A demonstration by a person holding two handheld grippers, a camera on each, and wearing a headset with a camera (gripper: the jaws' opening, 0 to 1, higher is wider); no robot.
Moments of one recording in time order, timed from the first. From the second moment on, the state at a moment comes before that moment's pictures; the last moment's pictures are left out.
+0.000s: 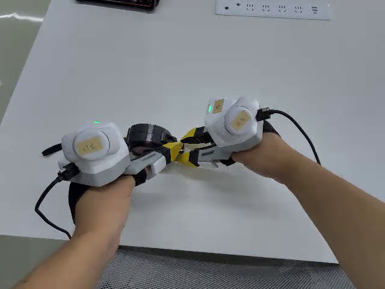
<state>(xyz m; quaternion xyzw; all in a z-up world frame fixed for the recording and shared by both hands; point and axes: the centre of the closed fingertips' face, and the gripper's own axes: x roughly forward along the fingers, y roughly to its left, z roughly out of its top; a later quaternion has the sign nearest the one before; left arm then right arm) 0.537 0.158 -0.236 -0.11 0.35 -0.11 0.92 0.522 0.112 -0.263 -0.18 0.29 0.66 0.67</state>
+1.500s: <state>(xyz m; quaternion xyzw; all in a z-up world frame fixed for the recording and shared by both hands) 0.525 0.154 -0.213 -0.01 0.32 -0.21 0.92 0.527 0.058 -0.237 -0.14 0.29 0.60 0.73</state>
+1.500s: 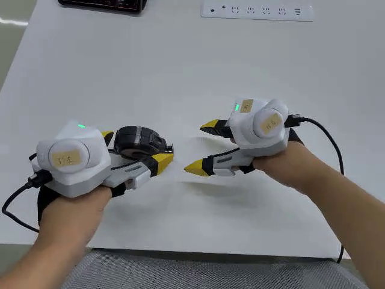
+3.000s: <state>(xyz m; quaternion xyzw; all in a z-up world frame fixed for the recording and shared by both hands) 0.488 0.180 -0.199 0.08 0.33 -0.33 0.88 0.498 -0.023 -0.220 -0.15 0.30 0.55 0.76</state>
